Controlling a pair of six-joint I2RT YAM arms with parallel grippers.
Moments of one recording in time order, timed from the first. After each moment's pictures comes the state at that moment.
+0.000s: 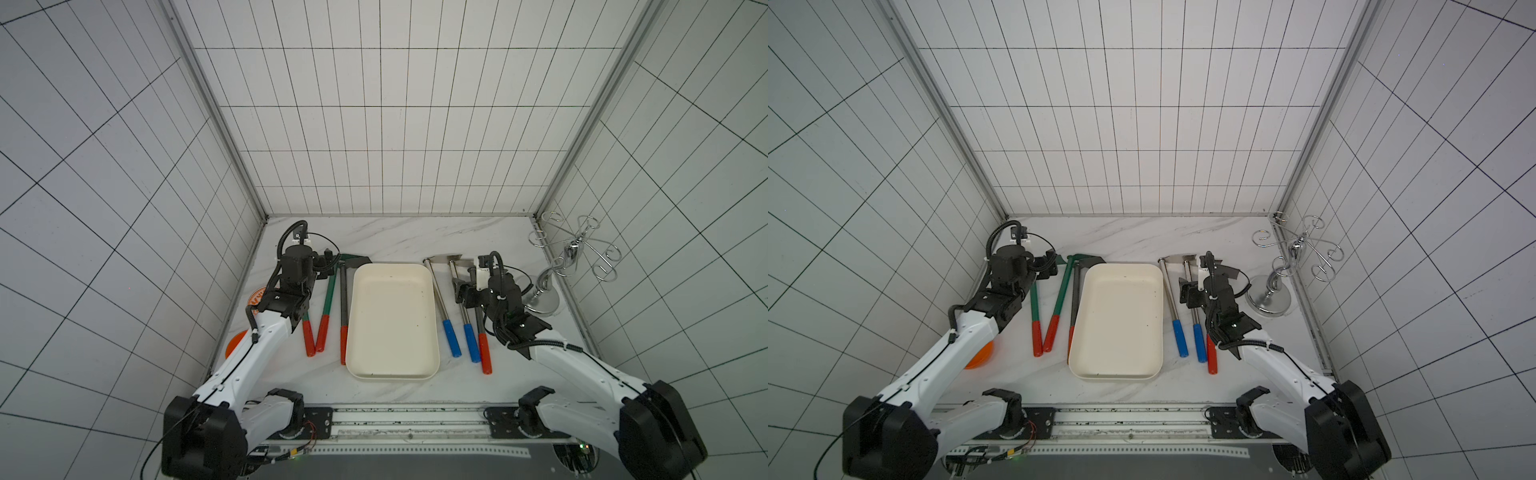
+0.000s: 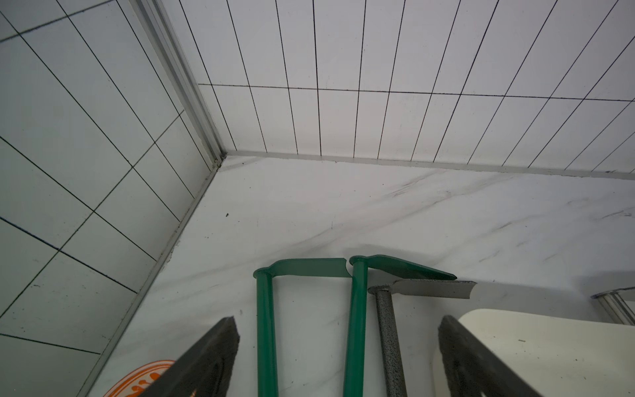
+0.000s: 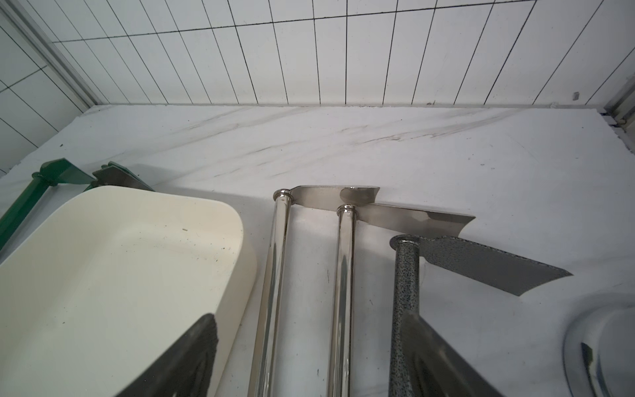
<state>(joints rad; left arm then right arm) -0.20 1.14 0.87 -0.20 -0.25 -0.16 0.50 1.09 0.56 0.09 0.20 0.24</state>
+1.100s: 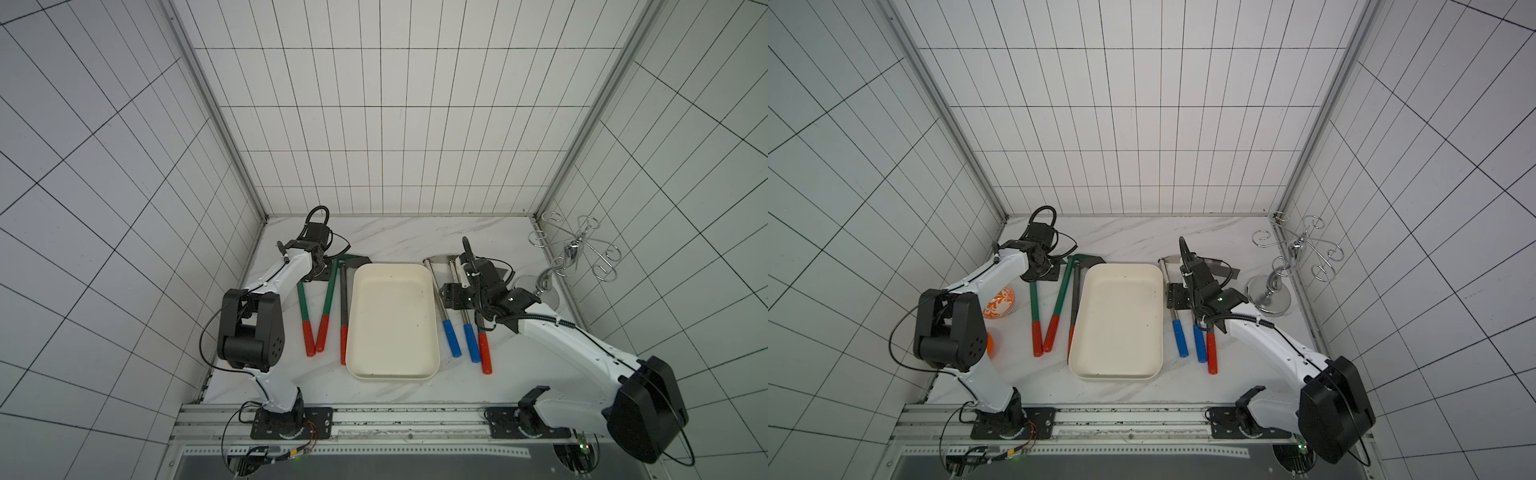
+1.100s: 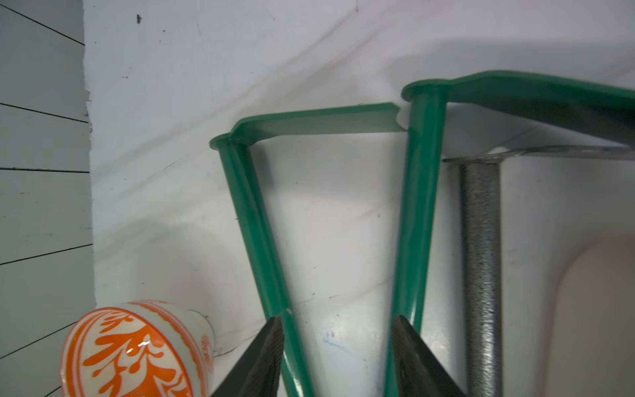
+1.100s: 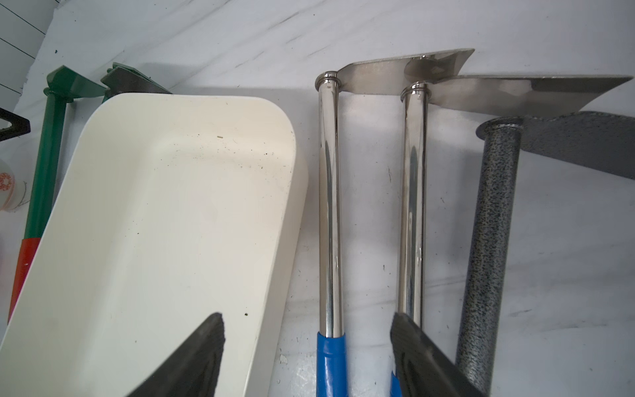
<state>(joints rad) -0.10 1.75 1.31 -0.77 -0.22 -0.11 0.56 1.25 0.87 -0.44 0.06 0.44</state>
